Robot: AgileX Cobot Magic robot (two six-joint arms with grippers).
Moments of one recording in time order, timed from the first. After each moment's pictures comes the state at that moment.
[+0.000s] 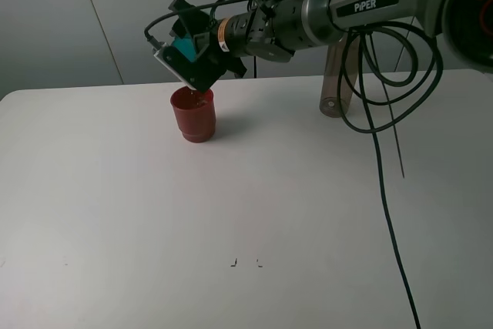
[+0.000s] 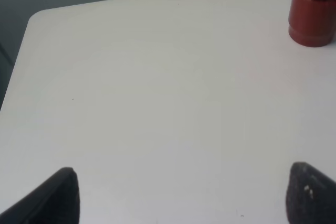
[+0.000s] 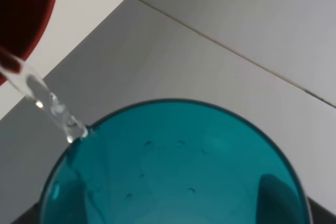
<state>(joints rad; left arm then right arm) -0.11 0.00 -0.51 0.10 1.08 0.00 0.63 2.29 -1.68 -0.83 -0.13 -1.26</state>
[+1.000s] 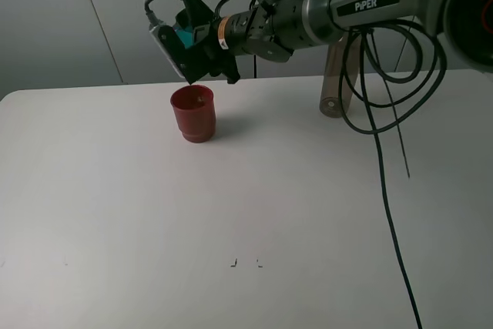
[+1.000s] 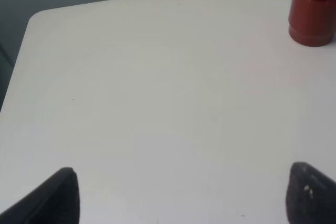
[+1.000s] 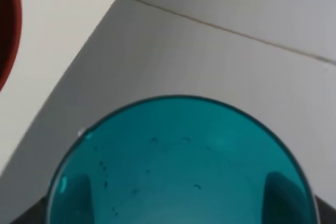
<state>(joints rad) -0.11 0.00 -0.51 0.10 1.08 0.01 0.63 2.28 -1.68 -0.75 -0.12 -0.95</state>
